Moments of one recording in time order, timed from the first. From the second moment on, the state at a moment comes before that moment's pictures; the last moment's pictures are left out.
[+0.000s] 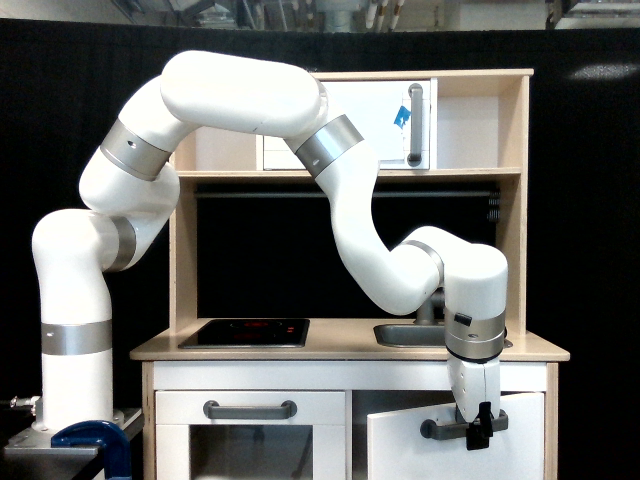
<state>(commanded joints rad) -0.28 0.67 0.18 1.31 0.64 0.73 -0.73</state>
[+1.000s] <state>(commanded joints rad) -0.32 0.57 0.19 1.23 0.63 0.74 -0.73</state>
